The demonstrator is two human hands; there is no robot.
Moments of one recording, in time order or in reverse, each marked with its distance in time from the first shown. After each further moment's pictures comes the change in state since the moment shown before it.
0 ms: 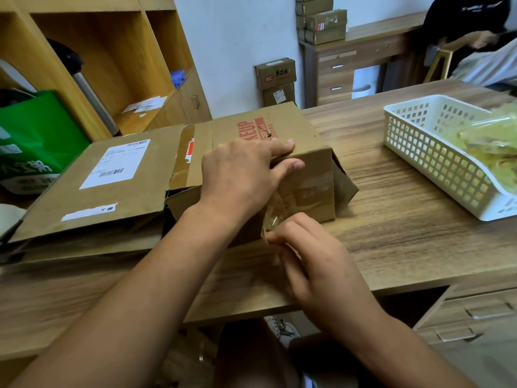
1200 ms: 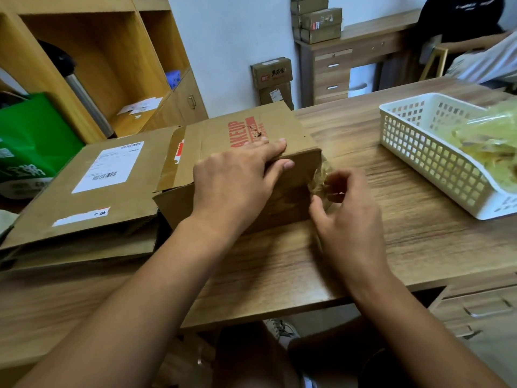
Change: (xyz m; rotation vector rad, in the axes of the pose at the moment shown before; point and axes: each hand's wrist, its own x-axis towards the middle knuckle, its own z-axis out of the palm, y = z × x) left_hand -0.011 0.002 0.005 0.012 0.170 0.068; right_hand 0.035 0.038 -0.013 -0.099 0.422 0.383
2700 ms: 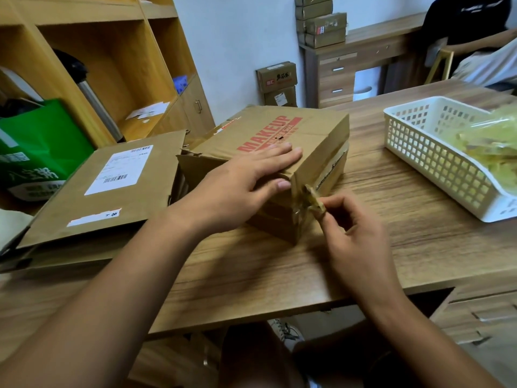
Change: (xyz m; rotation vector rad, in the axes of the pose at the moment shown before) left_hand 0.004 -0.033 -0.011 -0.547 -0.475 0.200; right_hand -0.020 0.004 -0.009 0.336 -0.145 -0.018
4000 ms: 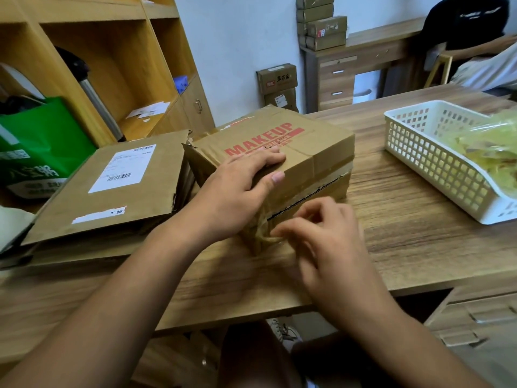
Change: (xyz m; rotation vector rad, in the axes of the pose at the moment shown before) left_hand -0.014 0.004 0.004 -0.074 0.144 -0.145; right_hand -0.022 -0.034 0.009 -0.484 -0.227 -0.237
